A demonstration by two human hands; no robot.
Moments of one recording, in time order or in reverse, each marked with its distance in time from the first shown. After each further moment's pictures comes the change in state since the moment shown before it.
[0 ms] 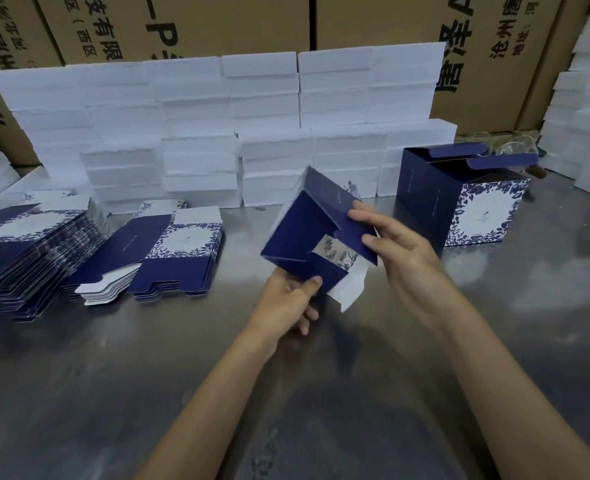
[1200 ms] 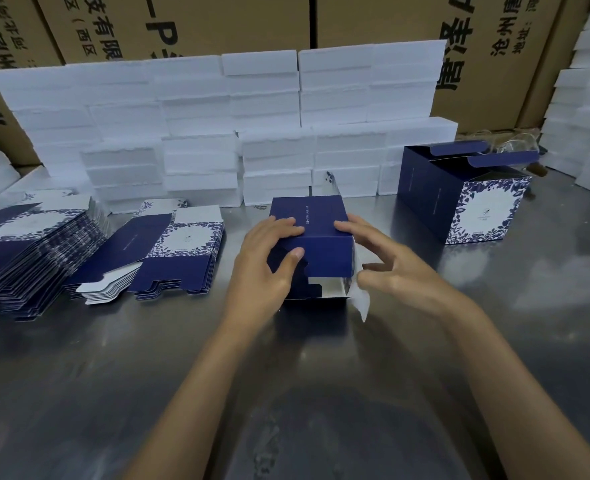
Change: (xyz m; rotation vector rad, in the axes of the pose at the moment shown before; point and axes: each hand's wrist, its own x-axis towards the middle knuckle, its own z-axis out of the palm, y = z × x) left_hand -0.003 0.020 -0.032 0.463 0.218 0.711; right_hand -0.010 -0.016 0.006 -0.532 -0.223 0.145
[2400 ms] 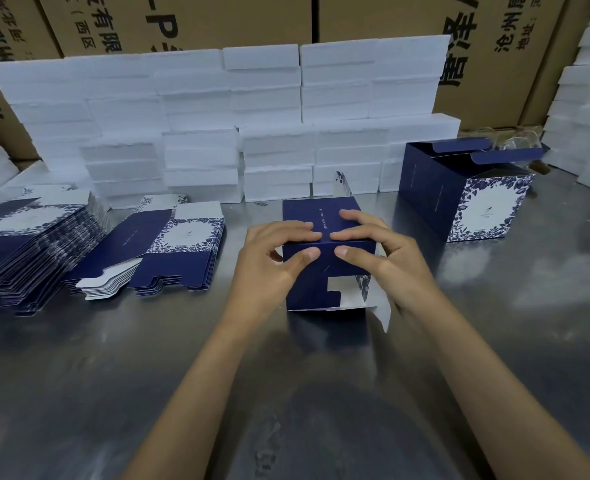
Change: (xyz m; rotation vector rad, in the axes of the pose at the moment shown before) left_hand 0.001 0.013 -0.001 -0.141 -0.040 -0.054; right_hand 0.006 -0.001 0.024 0.251 0.318 -0.086
